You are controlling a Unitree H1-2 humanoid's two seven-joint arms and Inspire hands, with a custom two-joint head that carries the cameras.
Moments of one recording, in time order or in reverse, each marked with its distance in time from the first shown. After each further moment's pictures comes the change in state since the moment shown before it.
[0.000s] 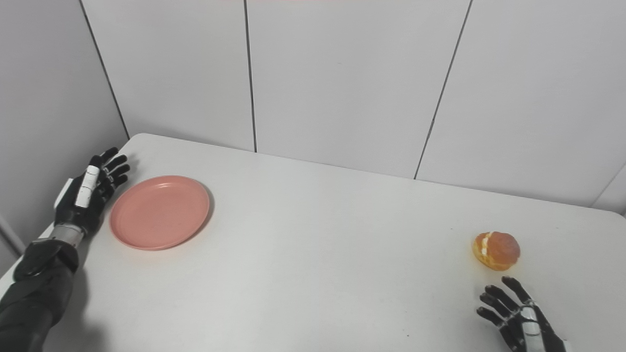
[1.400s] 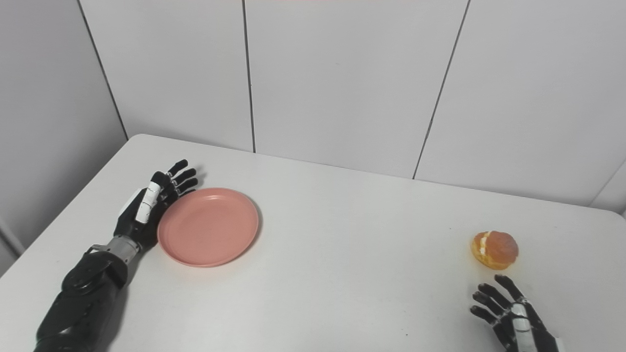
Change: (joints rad) left arm 0.147 -0.162 -0.141 -0.460 0.016 0.238 0.006; right arm 0.001 0.015 0.024 -0.019 -0.027 0.009 -0.031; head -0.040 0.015
